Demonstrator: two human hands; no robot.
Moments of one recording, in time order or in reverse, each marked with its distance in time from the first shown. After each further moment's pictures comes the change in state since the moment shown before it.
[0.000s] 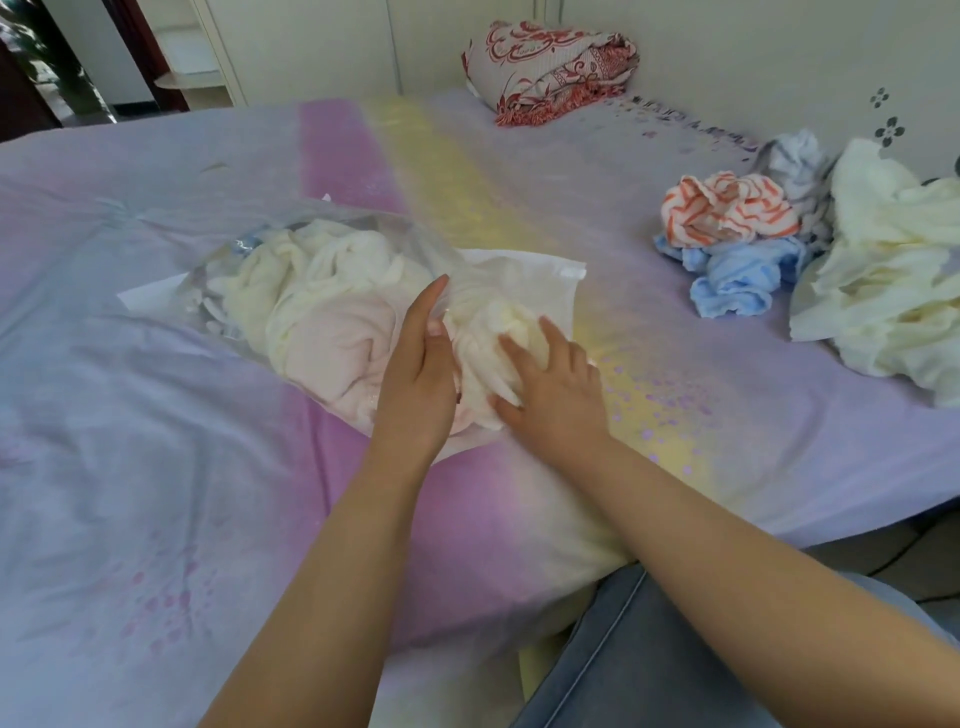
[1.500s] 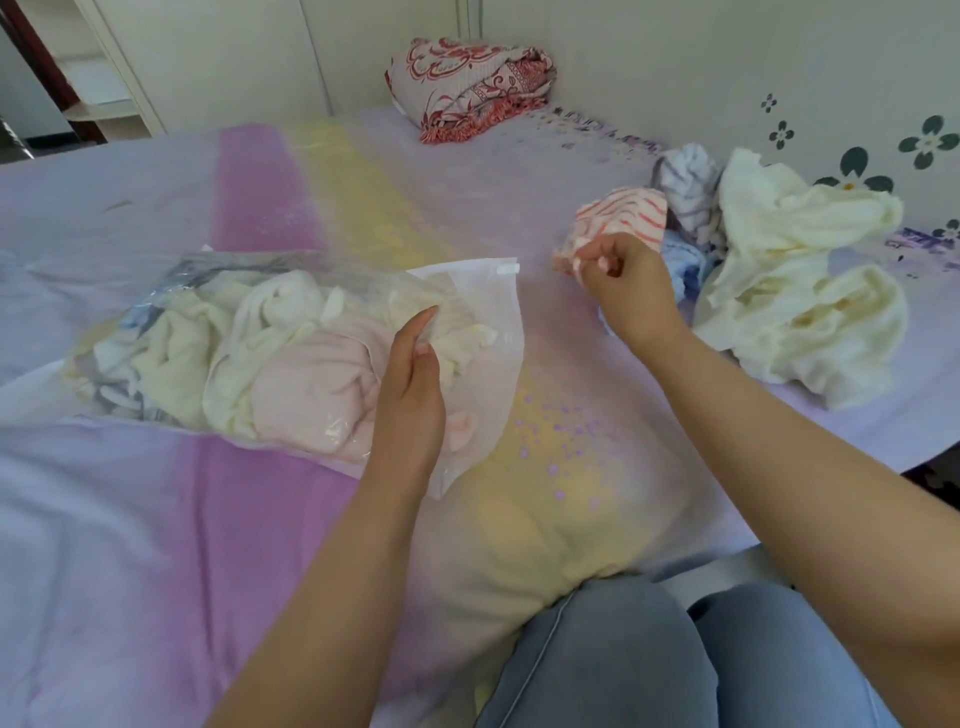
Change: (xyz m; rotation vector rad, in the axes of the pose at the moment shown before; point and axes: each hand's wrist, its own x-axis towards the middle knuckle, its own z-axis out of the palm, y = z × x) left_hand 0.020 0.007 0.101 -0.173 -0.064 -0.153; right_hand 0.077 0.154 -0.116 0.779 0.381 0.242
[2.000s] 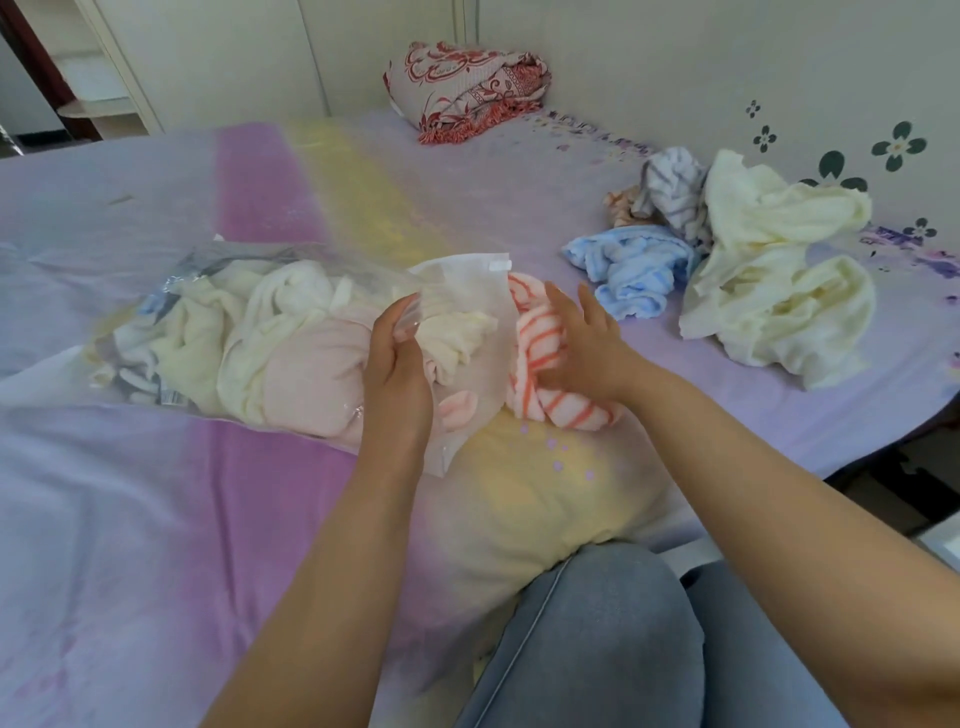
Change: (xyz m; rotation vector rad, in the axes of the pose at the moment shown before) left_hand -0.016 0.010 -0.017 -0.103 0.094 0.056; right_hand -0.065 0.005 0.011 -0.565 -0.527 0.044
